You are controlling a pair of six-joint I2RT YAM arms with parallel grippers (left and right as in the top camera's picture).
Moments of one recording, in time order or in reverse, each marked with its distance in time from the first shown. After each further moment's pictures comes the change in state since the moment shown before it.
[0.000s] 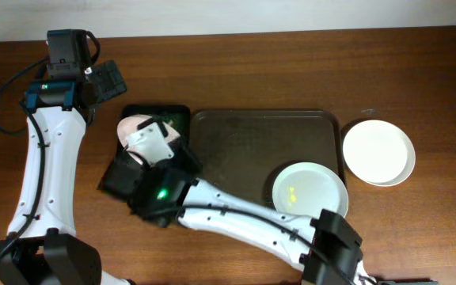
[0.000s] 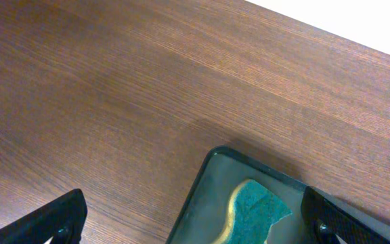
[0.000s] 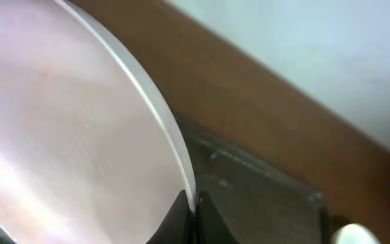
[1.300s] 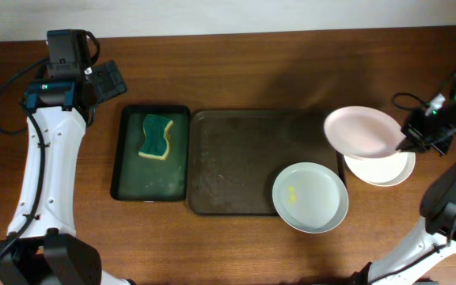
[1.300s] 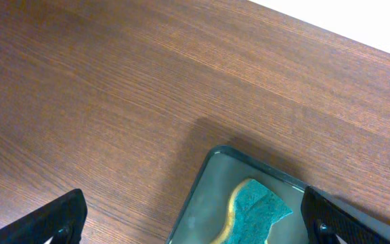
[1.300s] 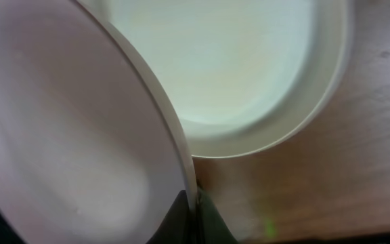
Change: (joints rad) left arm 0.000 0.000 0.000 -0.002 0.000 0.000; right arm -1.670 -0.005 -0.106 -0.526 -1.224 -0.281
